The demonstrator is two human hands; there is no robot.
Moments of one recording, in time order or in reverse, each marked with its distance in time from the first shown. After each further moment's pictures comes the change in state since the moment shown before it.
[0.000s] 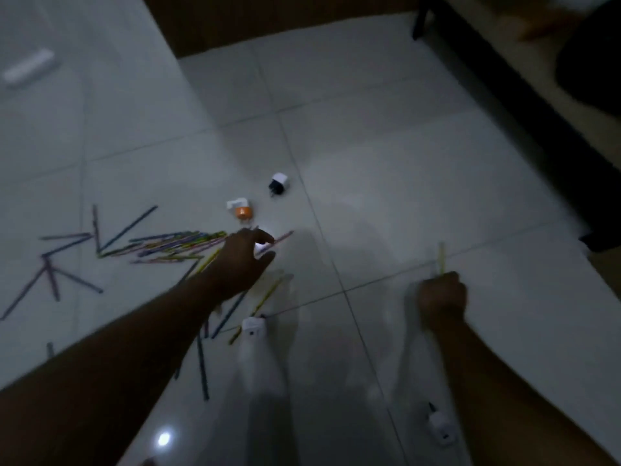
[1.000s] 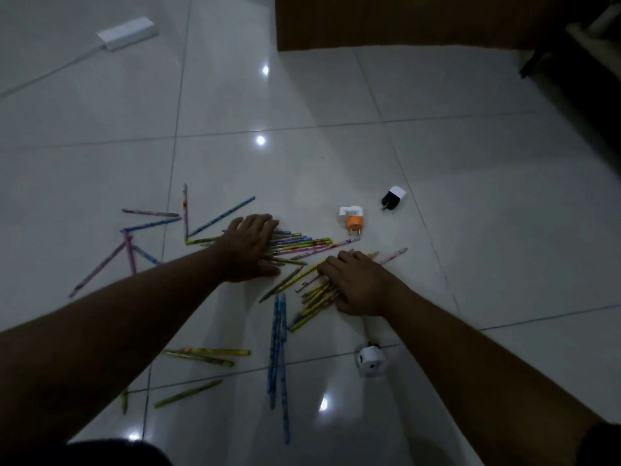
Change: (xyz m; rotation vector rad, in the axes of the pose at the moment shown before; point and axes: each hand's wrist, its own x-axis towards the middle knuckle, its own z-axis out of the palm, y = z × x) left_hand 0.025 -0.284 -0.058 0.558 -0.131 0.223; right_hand -0.156 -0.265 0.173 -0.627 -0.291 -1.713
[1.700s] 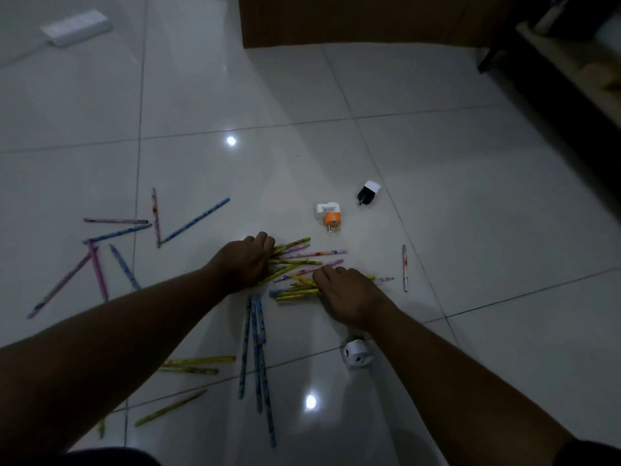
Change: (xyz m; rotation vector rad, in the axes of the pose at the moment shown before) left_hand 0.020 0.036 0.023 0.038 0.241 0.202; right_hand -0.022 -0.028 0.023 -0.004 0.075 0.240
